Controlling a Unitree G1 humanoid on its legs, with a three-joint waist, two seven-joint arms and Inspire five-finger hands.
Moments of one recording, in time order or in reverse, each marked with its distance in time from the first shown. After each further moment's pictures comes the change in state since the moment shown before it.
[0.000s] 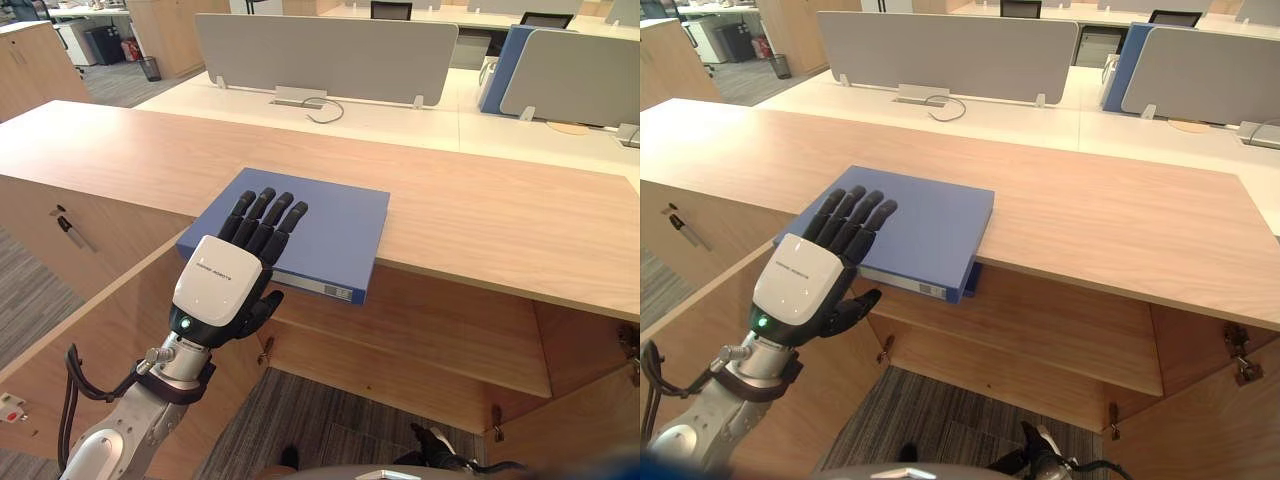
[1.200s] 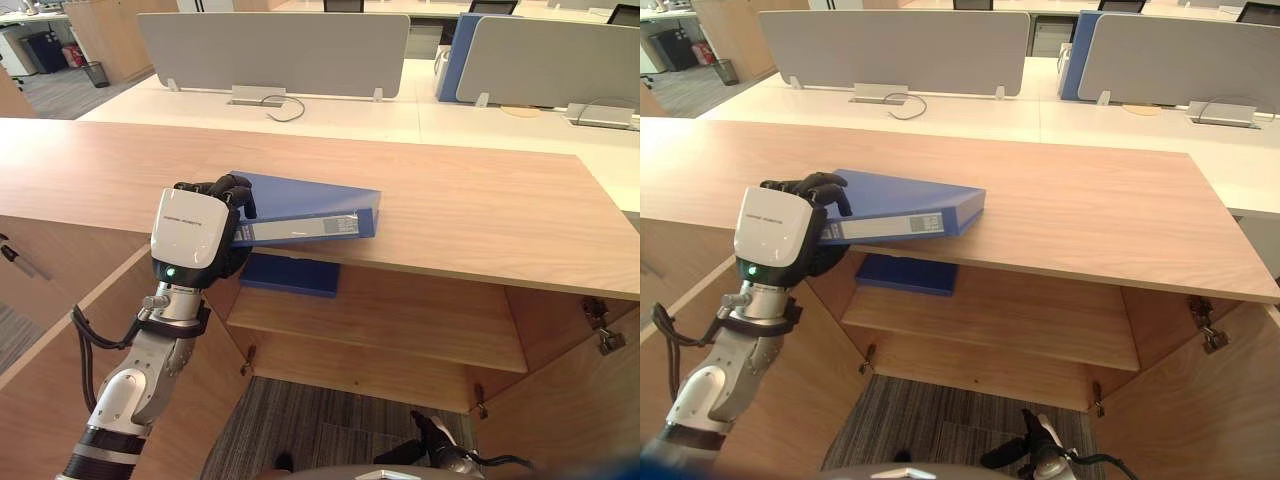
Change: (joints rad) left arm -0.274 -0.100 -0.018 0.153 0.007 0.120 0.071; right arm 0.001 0.000 -0.013 -0.060 0.025 0.005 -0.003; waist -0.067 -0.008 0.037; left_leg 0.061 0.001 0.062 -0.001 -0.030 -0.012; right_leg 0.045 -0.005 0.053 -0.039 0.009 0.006
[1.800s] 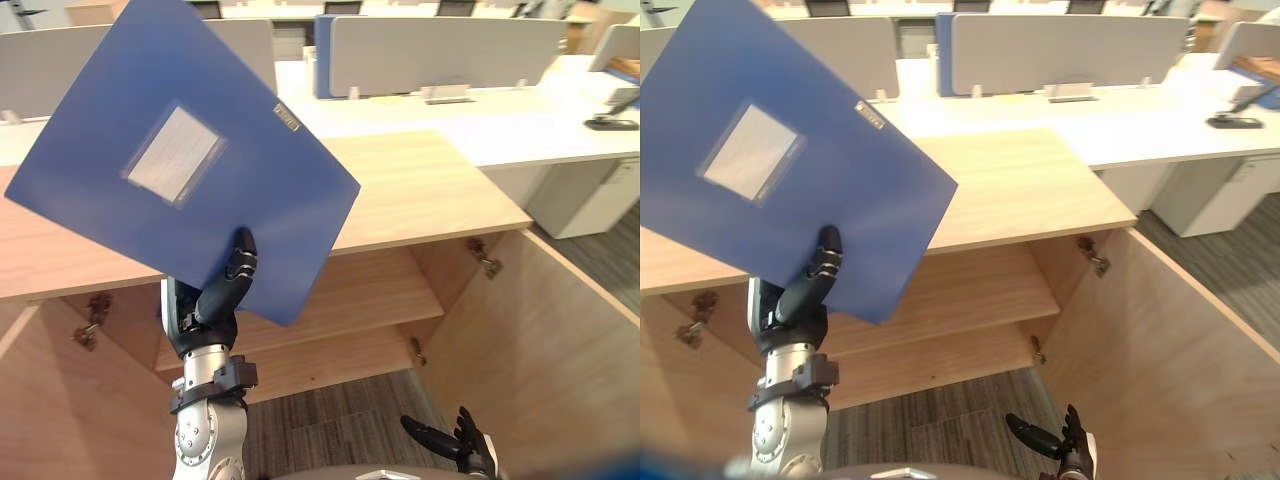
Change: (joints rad) left arm 0.412 -0.541 -0.072 -0.277 -1.515 -0.131 -0.294; right arm 0.560 0.119 -0.115 -0.904 0.529 -0.016 -0.084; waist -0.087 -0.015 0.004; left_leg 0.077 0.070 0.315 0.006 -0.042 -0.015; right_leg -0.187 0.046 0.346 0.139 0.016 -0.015
